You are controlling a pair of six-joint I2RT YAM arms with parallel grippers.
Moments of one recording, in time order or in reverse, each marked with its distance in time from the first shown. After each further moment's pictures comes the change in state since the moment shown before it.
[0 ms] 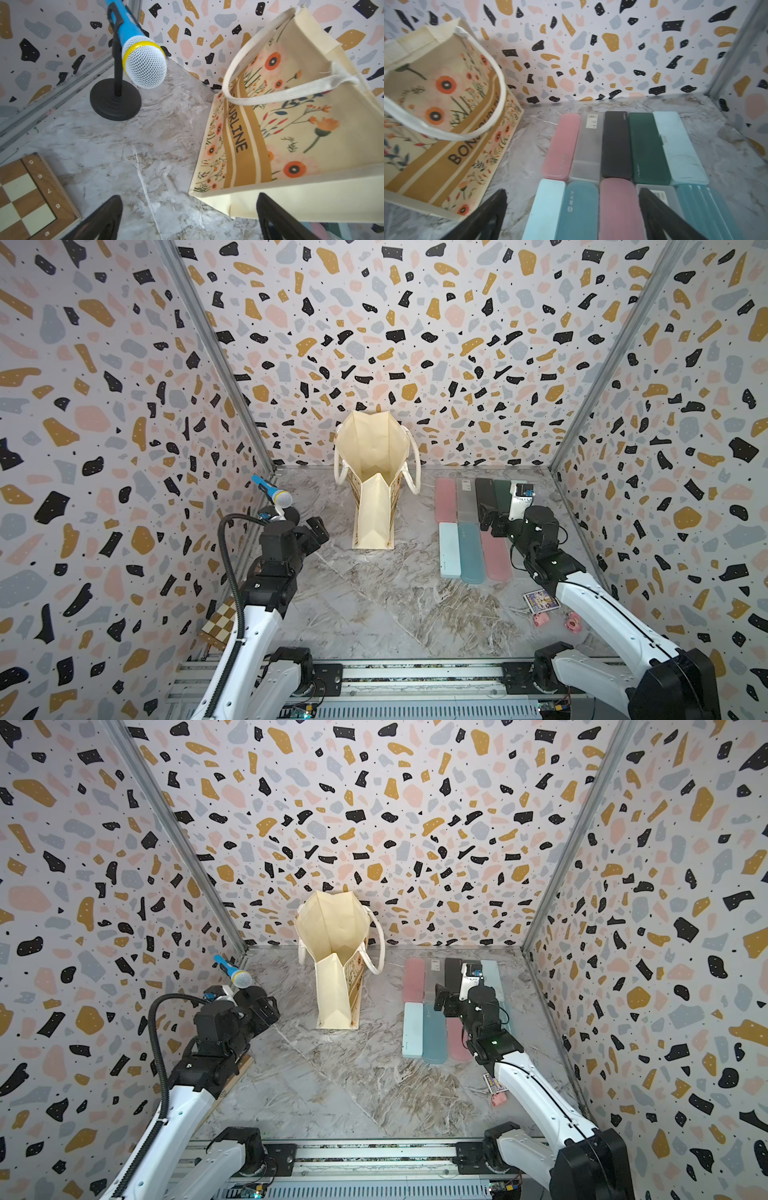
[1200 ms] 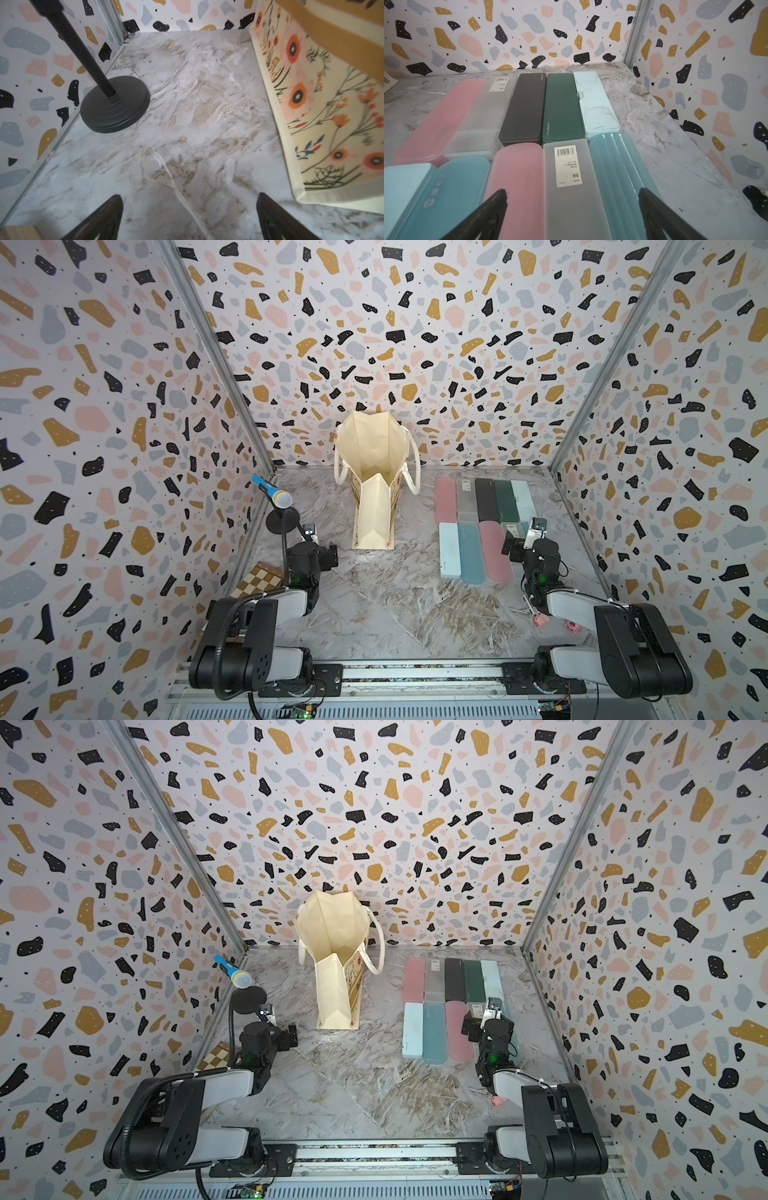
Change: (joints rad) left arm 0.023 0.589 -0.378 0.940 -0.046 0.565; right arm -0.236 0.260 -0.425 0.664 0.054 -0.180
